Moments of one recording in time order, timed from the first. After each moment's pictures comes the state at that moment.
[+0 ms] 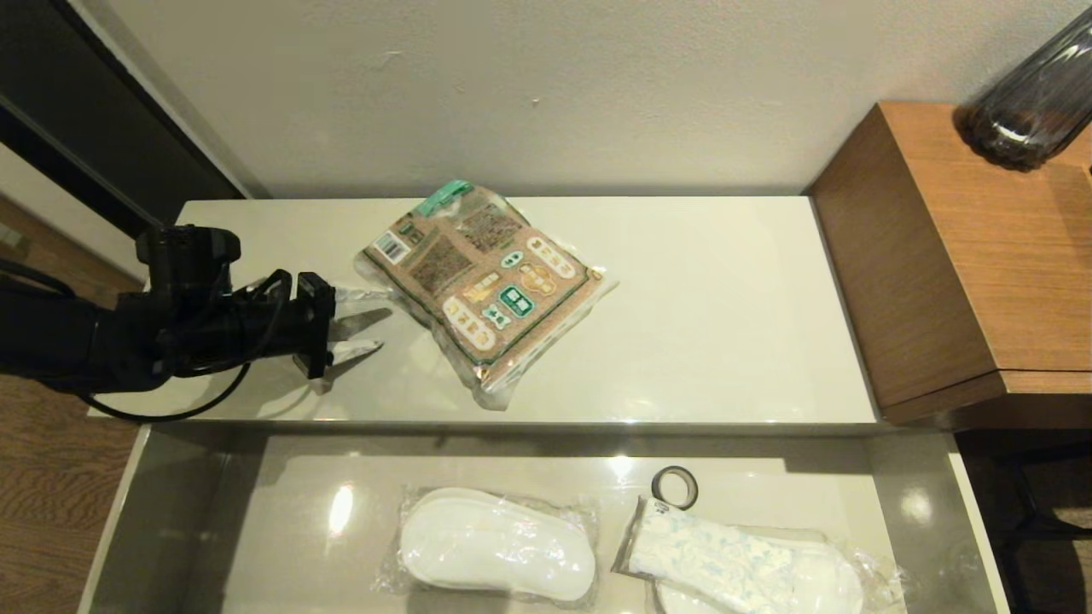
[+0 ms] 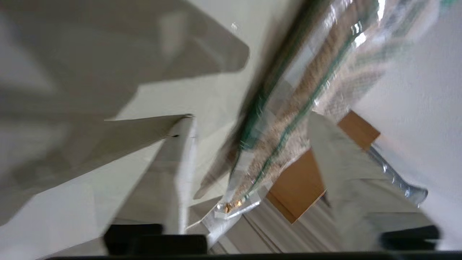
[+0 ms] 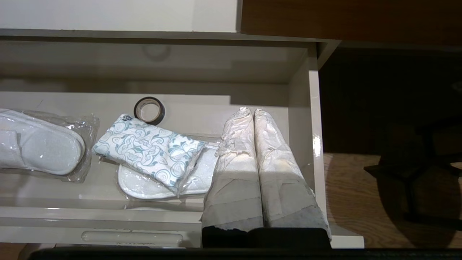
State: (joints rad) left arm 0.06 1.91 -1.14 -0.37 -0.74 -1.17; right arm -0.01 0.00 0.00 0.01 0.00 -0.05
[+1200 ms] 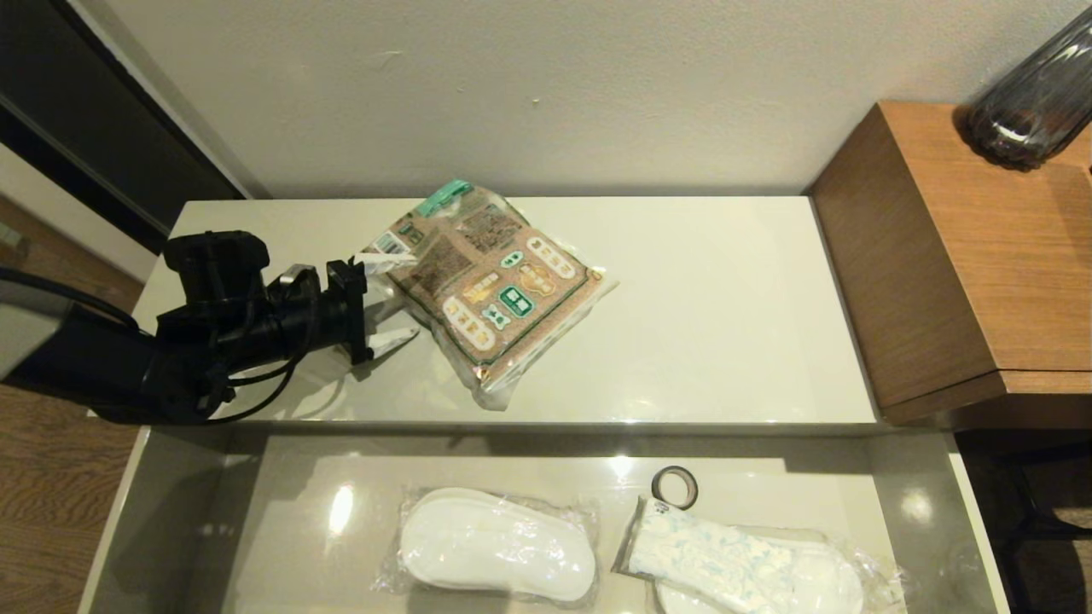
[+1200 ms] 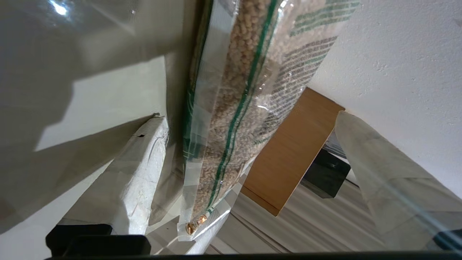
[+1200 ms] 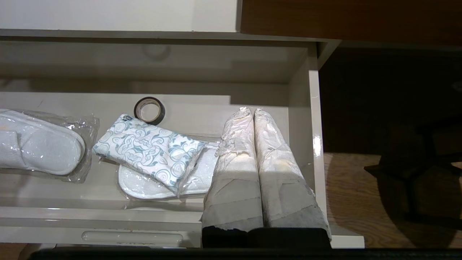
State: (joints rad) left arm -0.04 1.95 -1.04 -0.78 -0.73 -1.31; right arm -0.01 0.00 0.00 0.01 0.00 -0.05
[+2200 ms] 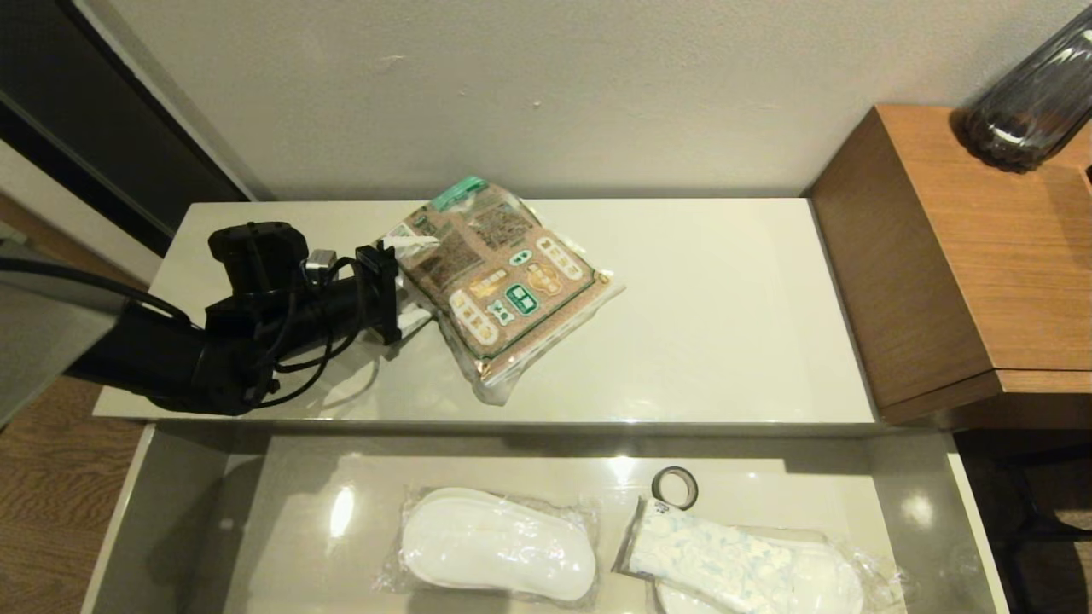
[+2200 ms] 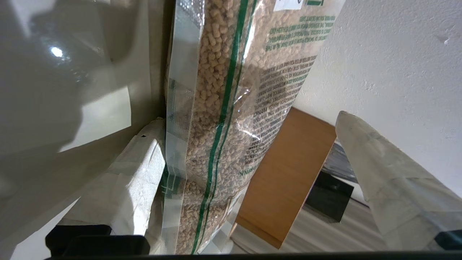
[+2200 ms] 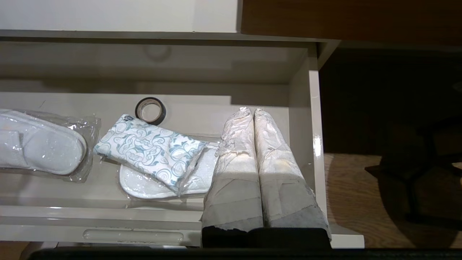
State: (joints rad) left arm -0.14 2.05 -1.12 -0.83 -0.53 -1.30; right arm -0.01 0.00 0.00 0.01 0.00 -0.05
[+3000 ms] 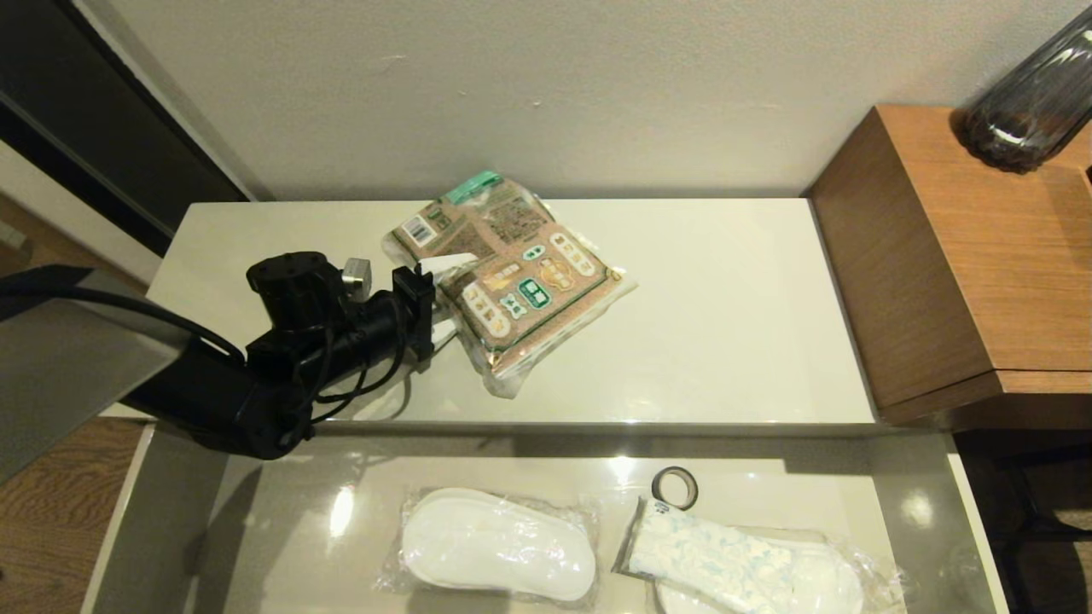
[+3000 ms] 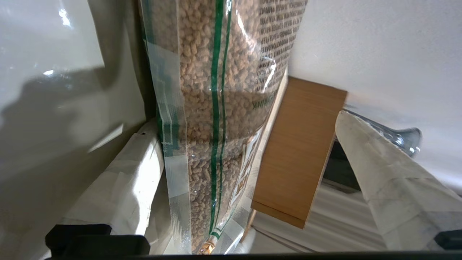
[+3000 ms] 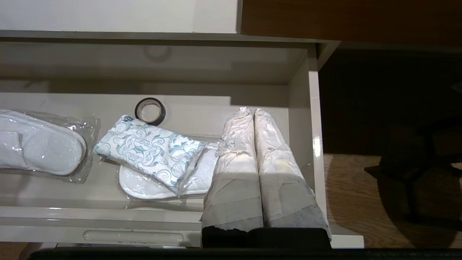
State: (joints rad) left arm -0.24 2.08 -0.98 -1.09 -0.52 -1.22; right arm -0.01 0.00 0.00 0.01 0.00 -0.05
